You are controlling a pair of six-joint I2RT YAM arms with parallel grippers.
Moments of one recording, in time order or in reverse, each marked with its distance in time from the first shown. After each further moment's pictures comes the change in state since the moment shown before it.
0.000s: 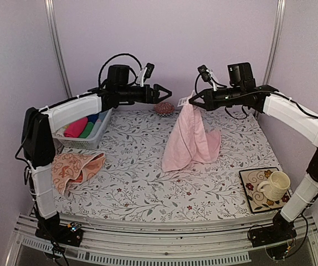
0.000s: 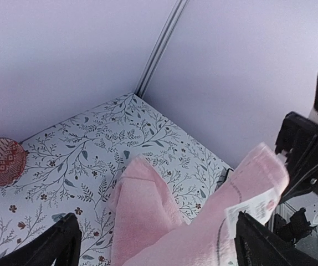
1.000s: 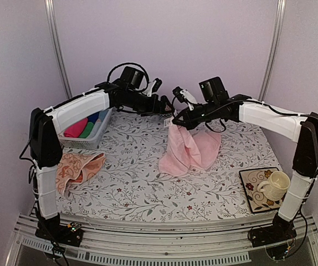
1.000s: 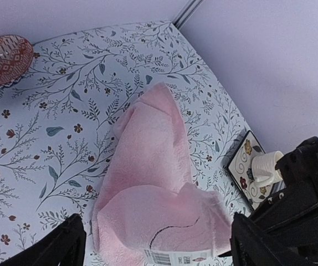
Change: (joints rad) left arm -0.070 0.054 0.180 -0.481 -0.158 -0.073; right arm 0.153 0.178 0.020 -0.007 0.177 -0.126
